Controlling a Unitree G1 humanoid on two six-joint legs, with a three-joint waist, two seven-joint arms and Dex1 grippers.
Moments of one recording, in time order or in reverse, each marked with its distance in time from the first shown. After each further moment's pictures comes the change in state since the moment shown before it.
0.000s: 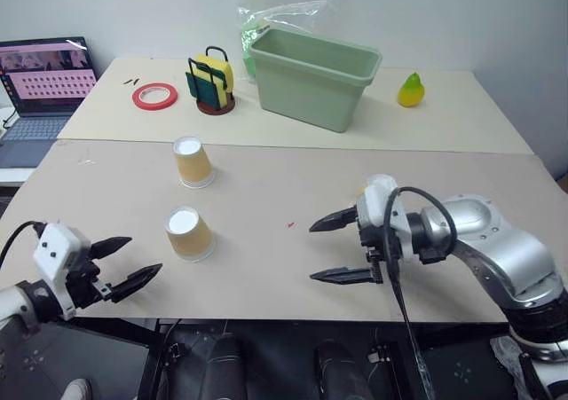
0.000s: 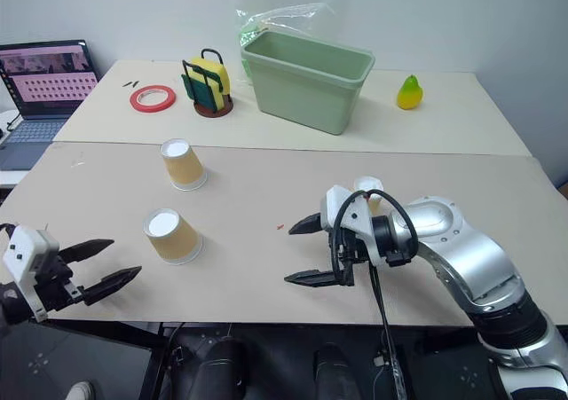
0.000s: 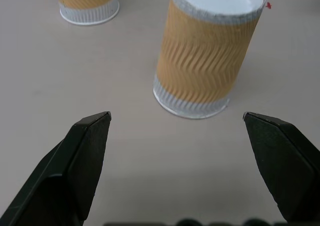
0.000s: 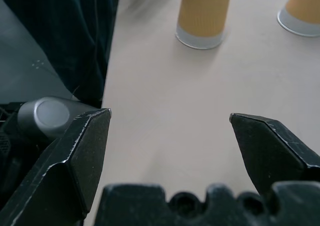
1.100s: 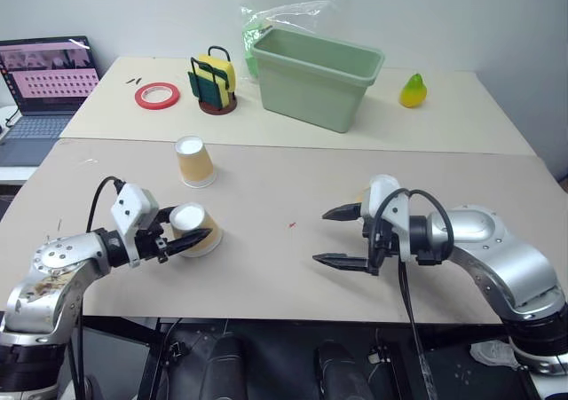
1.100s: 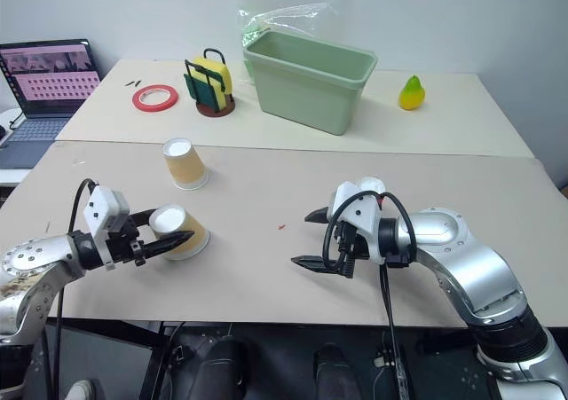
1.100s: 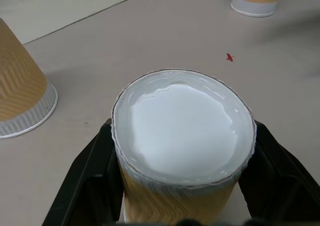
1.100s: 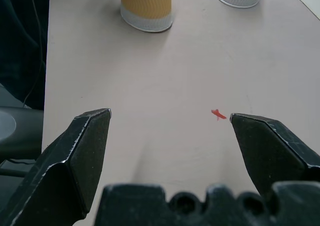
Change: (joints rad) left arm -0.486 -0.065 -0.387 0.161 0.109 -0.058 -0.034; right arm 0.081 0.025 -0.068 -0.037 -0.063 0.056 -0.173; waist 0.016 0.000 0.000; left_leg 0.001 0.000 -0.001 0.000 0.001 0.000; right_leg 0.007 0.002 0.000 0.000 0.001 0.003
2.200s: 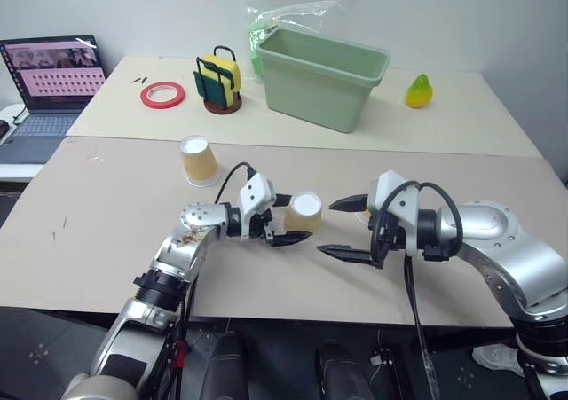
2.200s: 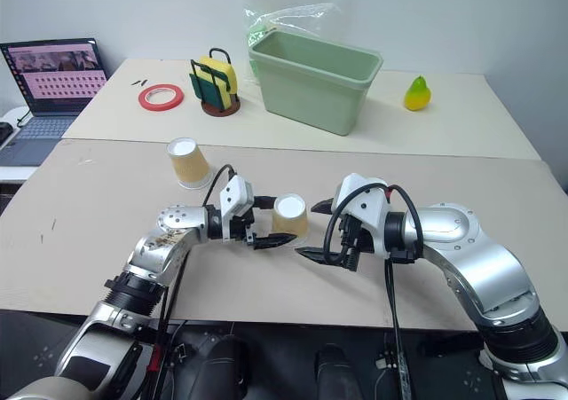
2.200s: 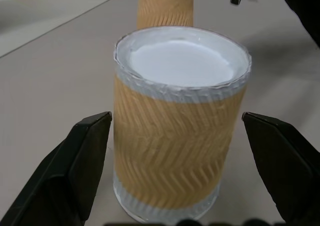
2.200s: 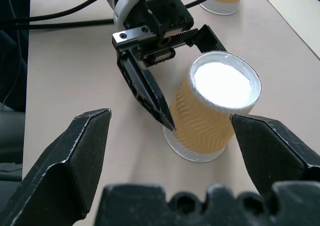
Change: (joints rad) left arm -0.440 -0.366 -0.397 0.368 0.199 -0.154 -0.135; right arm -0.011 -0.017 -0.041 -0.040 0.009 0.040 -0.030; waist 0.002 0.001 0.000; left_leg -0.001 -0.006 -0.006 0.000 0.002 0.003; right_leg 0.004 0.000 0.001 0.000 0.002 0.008
